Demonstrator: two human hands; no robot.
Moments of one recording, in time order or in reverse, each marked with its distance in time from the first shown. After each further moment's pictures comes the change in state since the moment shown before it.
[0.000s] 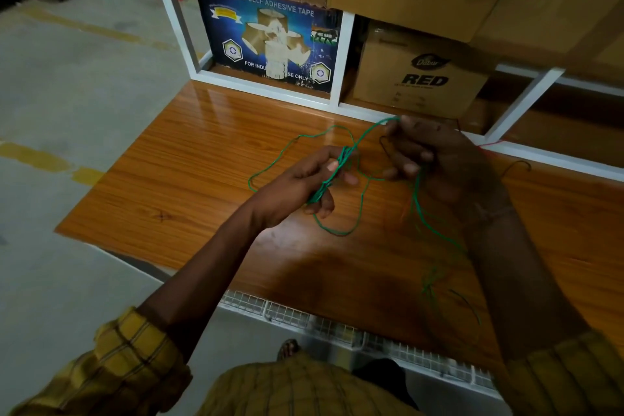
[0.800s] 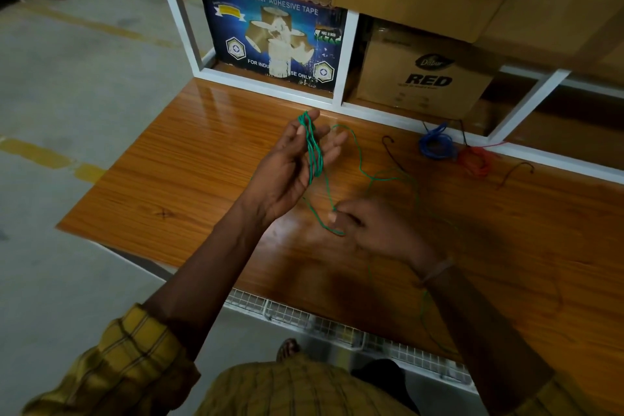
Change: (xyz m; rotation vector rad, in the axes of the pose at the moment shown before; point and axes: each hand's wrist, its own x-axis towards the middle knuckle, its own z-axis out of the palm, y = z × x) left_hand 0.017 -0.004 -0.014 -0.854 0.214 0.124; right_hand -0.006 0.110 0.030 -1.098 -0.040 0.023
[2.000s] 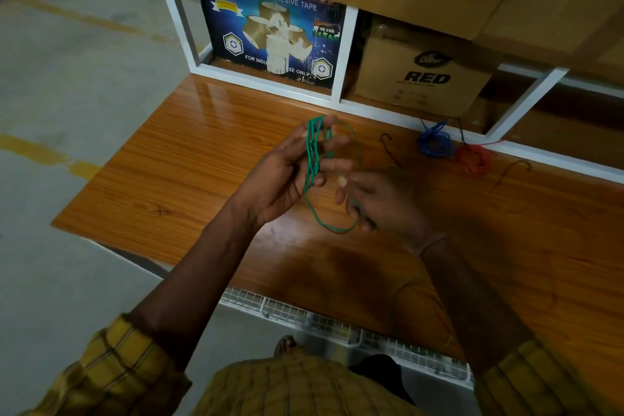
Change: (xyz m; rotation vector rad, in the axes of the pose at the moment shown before) left_hand -0.016 0.011 0.007 0.211 -0.185 -0.112; right_hand 0.019 0.004 -0.017 0.342 0.067 0.252
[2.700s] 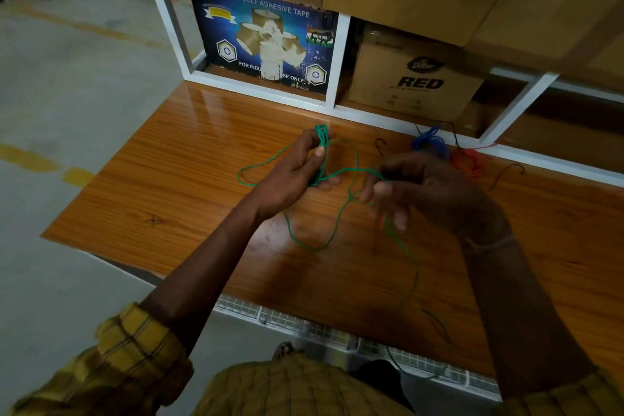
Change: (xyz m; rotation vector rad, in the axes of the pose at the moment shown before) left_hand 0.021 -0.013 -0.005 0.798 0.155 0.048; right_hand -0.044 -0.051 -0.074 0.206 -0.345 -0.436
